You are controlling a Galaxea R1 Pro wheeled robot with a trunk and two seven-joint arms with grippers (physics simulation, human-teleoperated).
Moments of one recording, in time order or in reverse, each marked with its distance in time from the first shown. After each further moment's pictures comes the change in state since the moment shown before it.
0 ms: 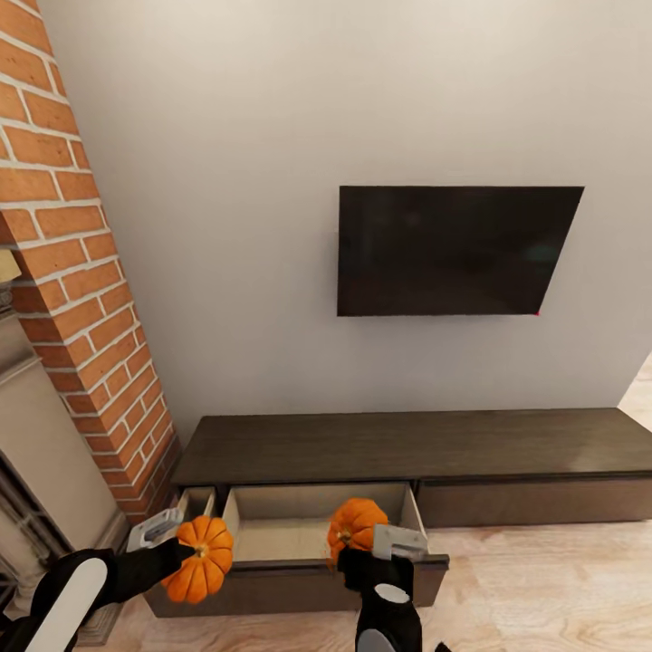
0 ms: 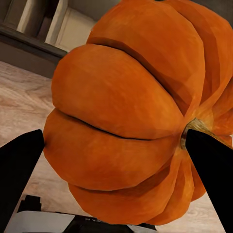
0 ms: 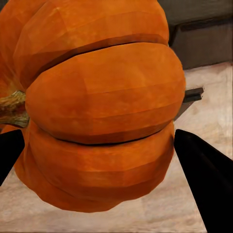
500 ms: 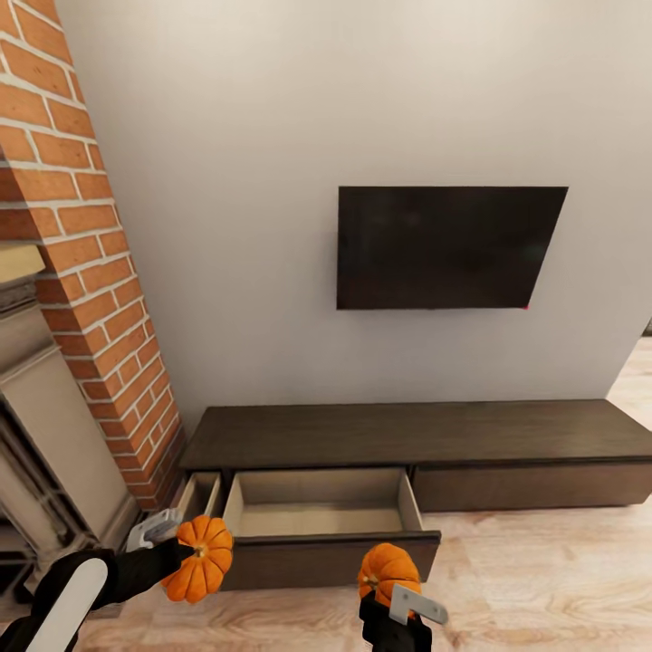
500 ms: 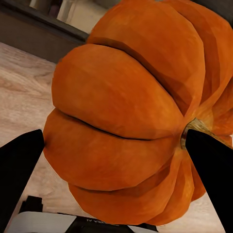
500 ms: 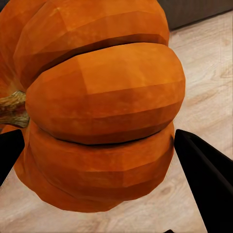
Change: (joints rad) left arm 0.000 0.000 0.000 0.001 -0.005 -0.005 0.004; right arm 0.011 -0.006 0.124 0.405 0.006 -0.496 -0.018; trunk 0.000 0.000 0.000
